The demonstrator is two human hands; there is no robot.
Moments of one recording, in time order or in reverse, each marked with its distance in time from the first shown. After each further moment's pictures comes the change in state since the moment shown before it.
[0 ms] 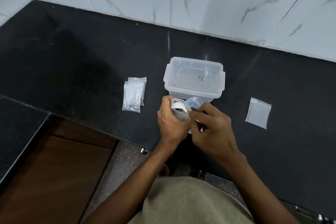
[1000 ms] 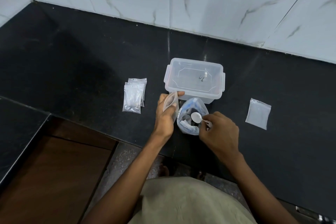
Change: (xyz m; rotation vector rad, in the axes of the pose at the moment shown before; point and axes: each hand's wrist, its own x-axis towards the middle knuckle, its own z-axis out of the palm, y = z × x) left_hand 0.025 -0.006 -0.018 -0.443 -0.318 -0.260; right_hand -0.020 0.043 0.019 -0.298 -0.058 0.334
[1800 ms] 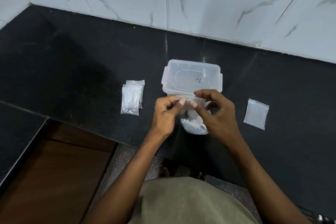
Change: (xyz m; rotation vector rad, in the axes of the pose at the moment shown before) left_hand 0.005 0.020 0.005 -0.036 -0.134 0.163; right_hand 0.038 -0.024 -0.032 0.696 -0.016 -0.030
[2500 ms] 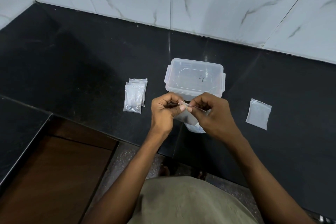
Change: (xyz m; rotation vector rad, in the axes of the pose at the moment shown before) left_hand -0.006 0.003 -0.007 0.040 0.090 -0.031; right_hand 0.003 -0.005 0.006 -0.085 -0.207 -0.060
